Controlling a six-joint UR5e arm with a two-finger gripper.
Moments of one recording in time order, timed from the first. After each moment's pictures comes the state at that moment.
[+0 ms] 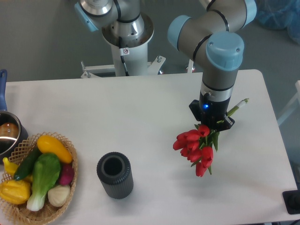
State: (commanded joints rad) arm 2.62 -1.89 -1.53 -1.12 1.52 1.31
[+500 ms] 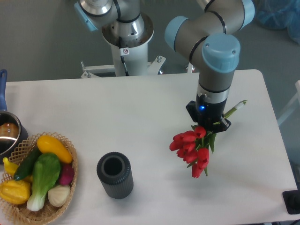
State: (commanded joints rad) arm 2.57 -1.90 -1.53 -1.13 1.52 1.30
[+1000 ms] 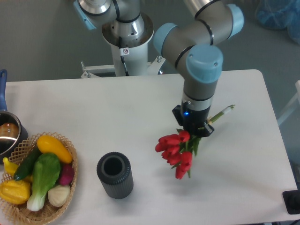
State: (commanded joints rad) arm 2.52 -1.89 -1.62 -1.11 1.51 1.29
